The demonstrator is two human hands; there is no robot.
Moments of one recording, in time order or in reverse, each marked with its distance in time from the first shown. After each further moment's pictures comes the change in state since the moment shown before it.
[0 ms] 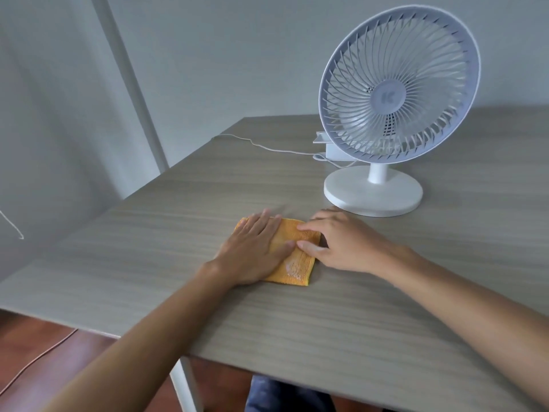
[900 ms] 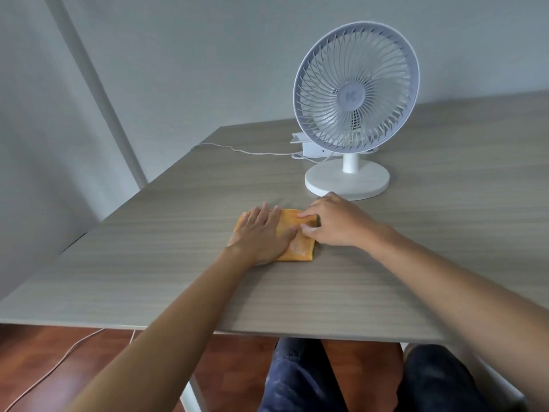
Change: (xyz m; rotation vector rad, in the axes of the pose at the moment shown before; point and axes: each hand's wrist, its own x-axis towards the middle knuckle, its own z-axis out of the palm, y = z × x) left_hand 0.008 0.020 0.004 0.048 -0.034 0.006; right_hand -0.016 -0.007 -0.006 -0.004 0.022 0.246
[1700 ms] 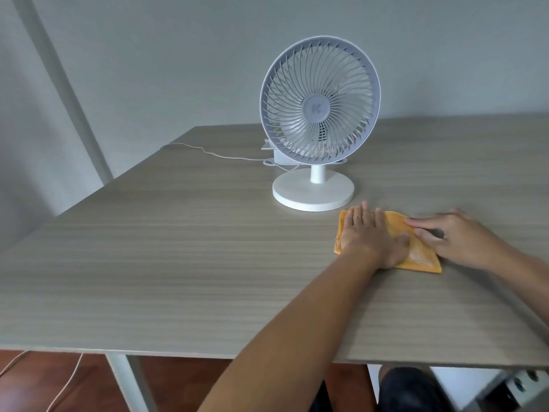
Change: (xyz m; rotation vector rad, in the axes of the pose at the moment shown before) left_hand 0.047 0.248 0.032 -0.049 -0.076 0.259; right_hand -0.121 0.197 -0.080 -0.125 0.120 0.238
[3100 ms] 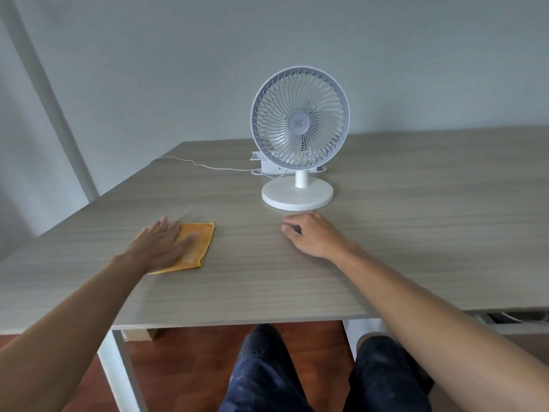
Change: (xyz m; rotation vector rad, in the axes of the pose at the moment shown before) left_hand -0.159 -0.313 -0.059 0.145 0.093 -0.390; right_hand 0.025 -0.182 0.056 0.207 -0.052 -0.081
